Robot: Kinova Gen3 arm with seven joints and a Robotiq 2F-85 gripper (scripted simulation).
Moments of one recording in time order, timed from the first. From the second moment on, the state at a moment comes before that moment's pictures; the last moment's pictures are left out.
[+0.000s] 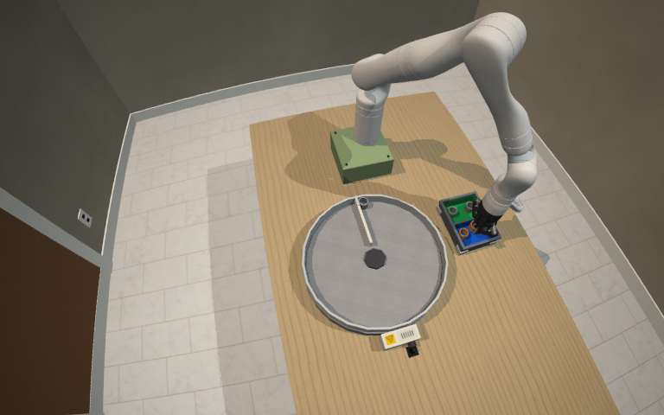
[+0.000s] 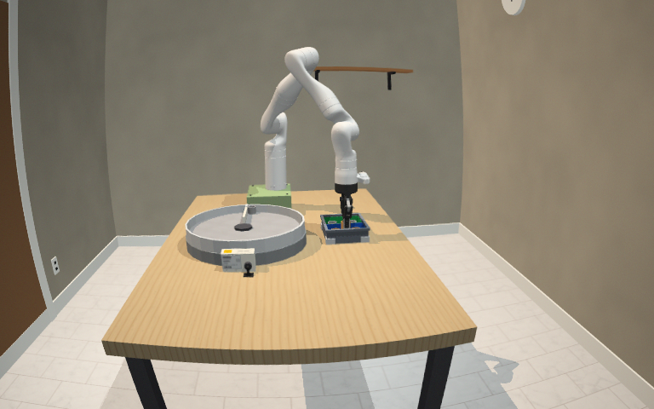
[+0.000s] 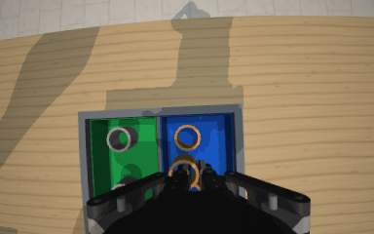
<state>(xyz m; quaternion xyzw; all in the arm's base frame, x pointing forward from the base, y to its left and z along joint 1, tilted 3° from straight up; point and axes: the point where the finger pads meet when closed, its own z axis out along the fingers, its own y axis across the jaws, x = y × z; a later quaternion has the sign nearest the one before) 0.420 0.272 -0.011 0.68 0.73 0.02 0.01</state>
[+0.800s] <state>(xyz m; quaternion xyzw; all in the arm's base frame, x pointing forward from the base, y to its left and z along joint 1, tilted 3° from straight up) 0.421 0.272 -0.023 0.68 0.73 0.02 0.01</state>
